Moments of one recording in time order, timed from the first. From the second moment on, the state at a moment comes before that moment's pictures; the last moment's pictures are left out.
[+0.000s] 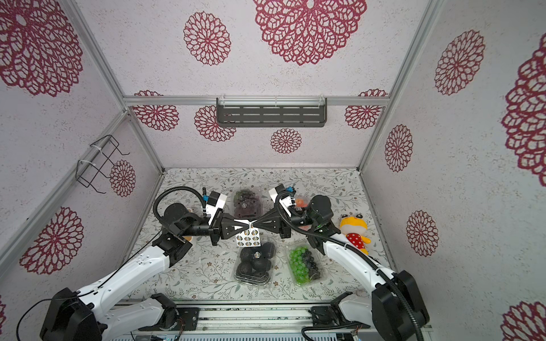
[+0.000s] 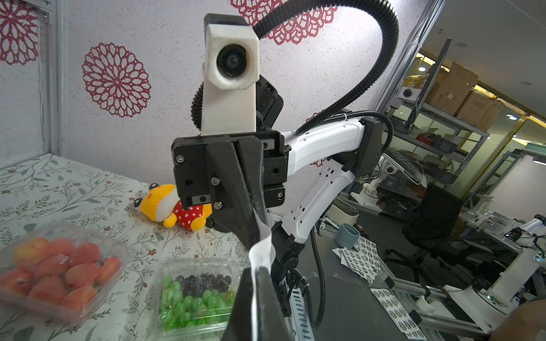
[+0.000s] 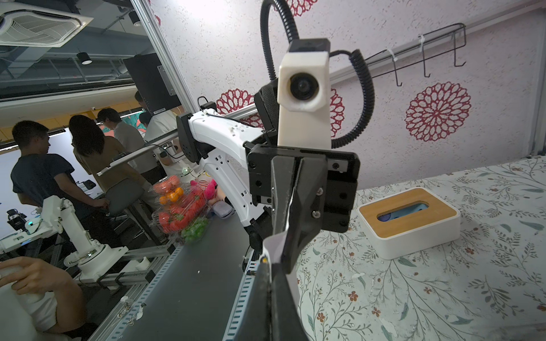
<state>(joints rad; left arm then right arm) -0.54 1.14 0.72 0.58 1.03 -0.47 0.54 1.23 0.81 0.74 -1.26 0.63</state>
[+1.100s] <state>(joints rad) -0.54 1.16 0.73 0.58 1.01 -0.48 0.55 1.23 0.81 0.67 -1.26 0.59</state>
